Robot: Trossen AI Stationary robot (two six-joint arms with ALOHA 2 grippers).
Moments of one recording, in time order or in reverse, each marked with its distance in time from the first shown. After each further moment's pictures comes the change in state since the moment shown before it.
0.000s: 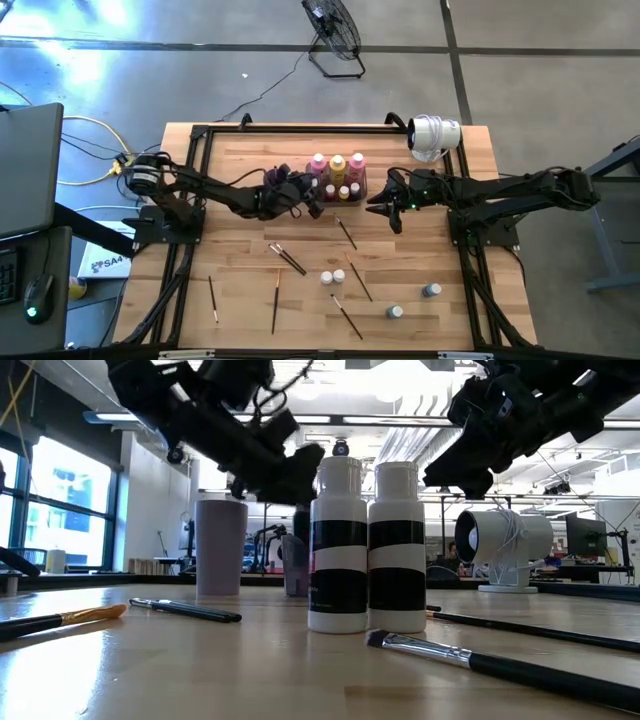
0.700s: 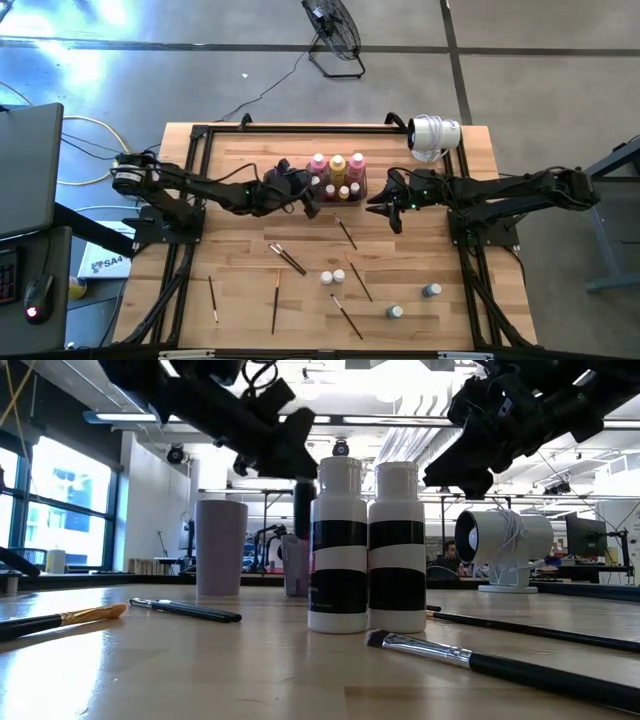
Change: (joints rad) left arm 0.000 -0.121 -0.001 -0.030 0.083 0.106; right arm 0.000 0.000 0.000 0.000 0.000 0.000
